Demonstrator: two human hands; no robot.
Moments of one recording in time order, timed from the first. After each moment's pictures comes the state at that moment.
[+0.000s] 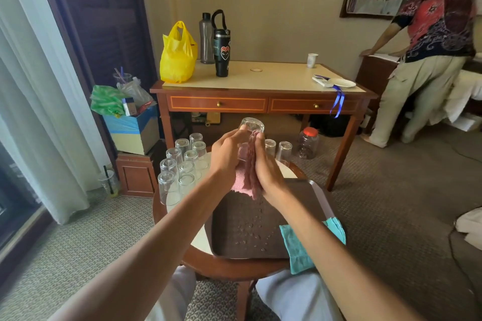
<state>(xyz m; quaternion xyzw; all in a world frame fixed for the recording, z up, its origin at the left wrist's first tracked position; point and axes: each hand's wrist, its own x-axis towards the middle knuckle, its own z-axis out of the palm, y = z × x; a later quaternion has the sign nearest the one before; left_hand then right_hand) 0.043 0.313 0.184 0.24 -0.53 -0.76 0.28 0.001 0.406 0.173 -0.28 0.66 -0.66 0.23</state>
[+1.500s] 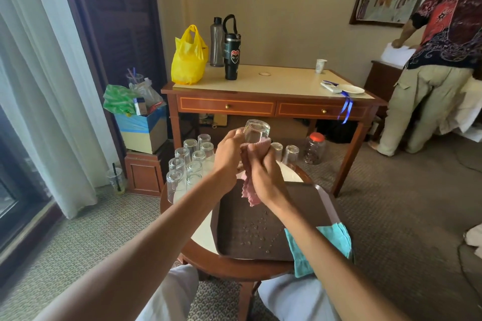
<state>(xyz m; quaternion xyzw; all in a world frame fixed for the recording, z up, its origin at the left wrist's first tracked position) 0.061 0.313 0.194 0.28 -0.58 -0.71 0.28 0.027 0.404 0.167 -0.35 0.67 -0.65 0.11</state>
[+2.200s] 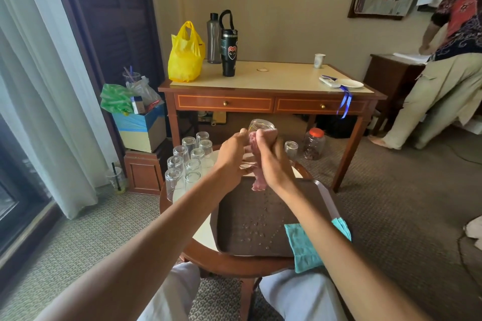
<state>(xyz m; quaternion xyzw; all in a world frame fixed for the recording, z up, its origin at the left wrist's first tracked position) 0.054 0.322 0.192 0.28 -0.53 -0.77 0.23 0.004 0.408 0.179 -0.29 0.70 -0.65 0.10</state>
